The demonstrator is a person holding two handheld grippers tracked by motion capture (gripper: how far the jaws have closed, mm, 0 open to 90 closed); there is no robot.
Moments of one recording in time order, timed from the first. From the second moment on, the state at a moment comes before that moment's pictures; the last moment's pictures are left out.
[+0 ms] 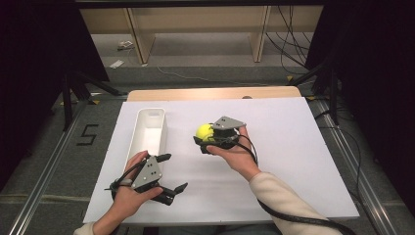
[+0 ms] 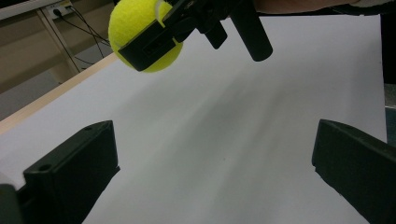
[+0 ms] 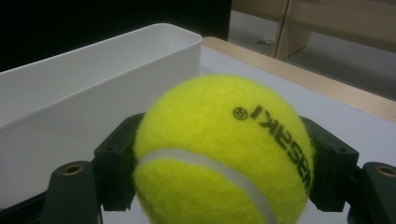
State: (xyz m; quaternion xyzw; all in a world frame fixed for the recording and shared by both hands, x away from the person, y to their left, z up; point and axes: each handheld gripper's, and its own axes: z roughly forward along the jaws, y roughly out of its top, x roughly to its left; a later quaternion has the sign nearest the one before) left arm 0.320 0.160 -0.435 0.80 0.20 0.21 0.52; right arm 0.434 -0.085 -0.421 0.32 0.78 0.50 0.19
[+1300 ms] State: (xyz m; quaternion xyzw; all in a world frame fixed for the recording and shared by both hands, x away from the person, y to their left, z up) left arm 0.320 0.160 -0.435 0.80 0.20 0.21 0.52; right arm 0.433 -0.072 -0.423 0.31 0.79 0.50 0.18
